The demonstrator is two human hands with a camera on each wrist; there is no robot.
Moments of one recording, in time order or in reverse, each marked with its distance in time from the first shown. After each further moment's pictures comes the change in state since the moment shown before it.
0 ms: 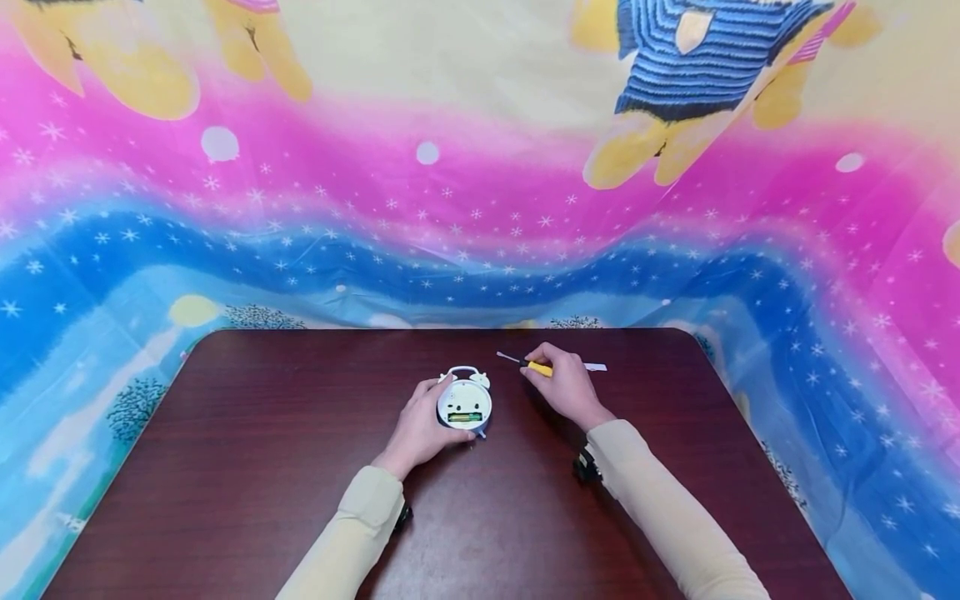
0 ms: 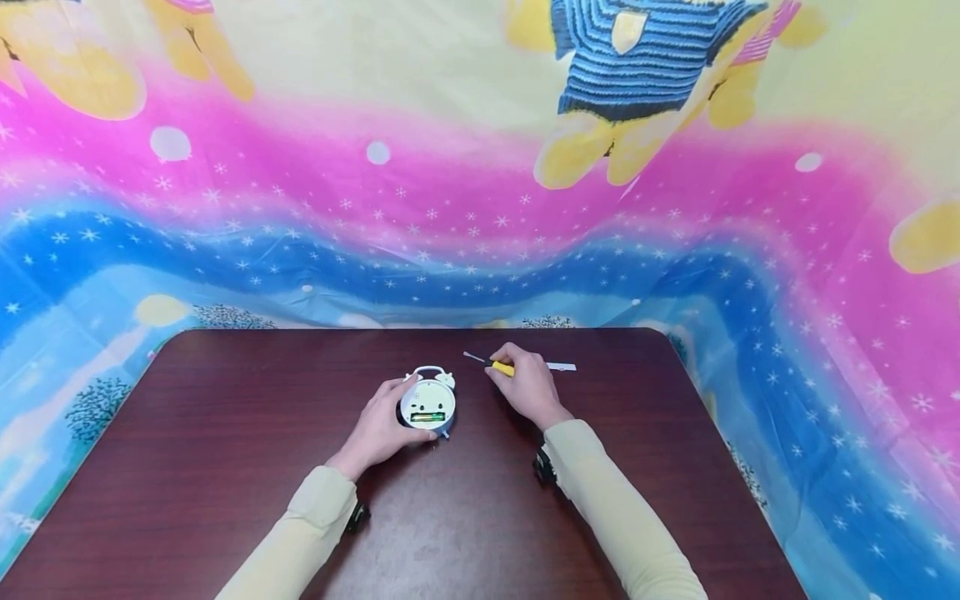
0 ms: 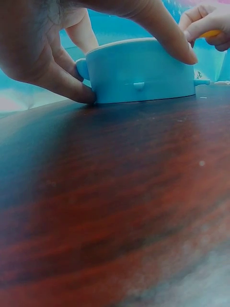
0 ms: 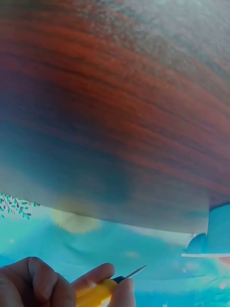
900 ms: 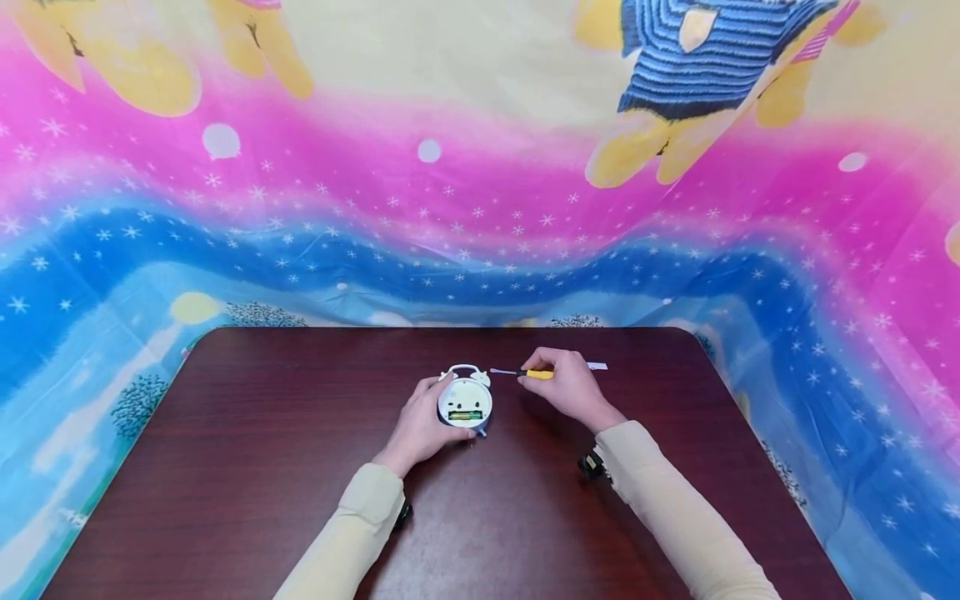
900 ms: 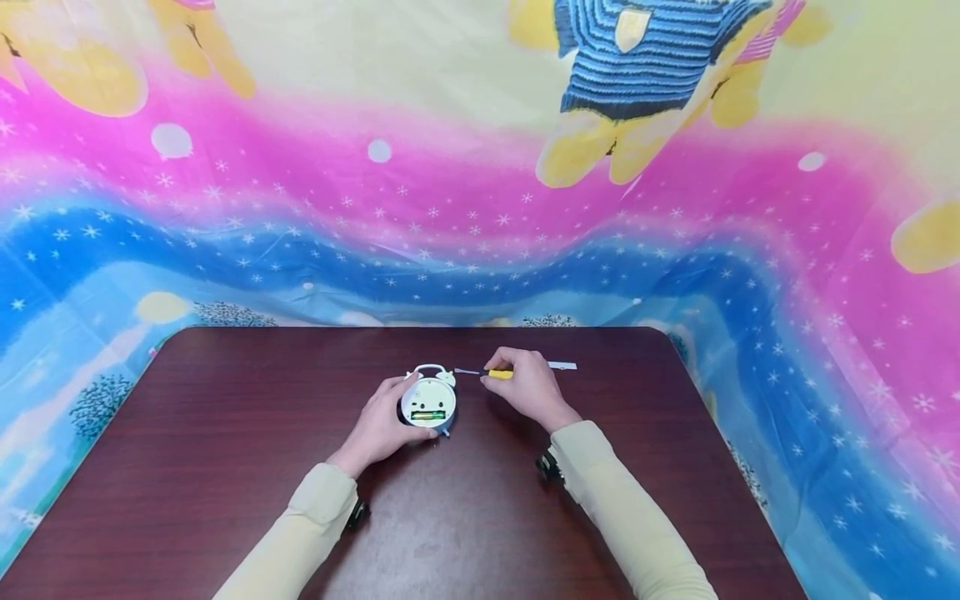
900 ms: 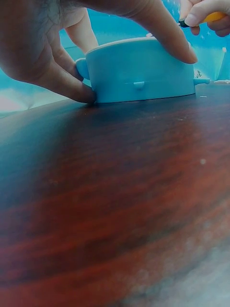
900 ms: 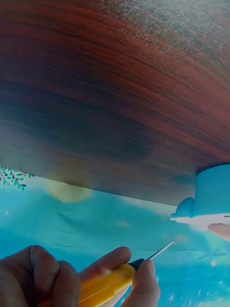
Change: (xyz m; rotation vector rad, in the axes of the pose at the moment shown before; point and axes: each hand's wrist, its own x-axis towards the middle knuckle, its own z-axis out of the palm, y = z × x) left_hand 0.000 0.000 0.000 -0.012 -0.004 -0.008; right_hand -0.007 -0.021 -0.019 0.042 -0.097 -0.052
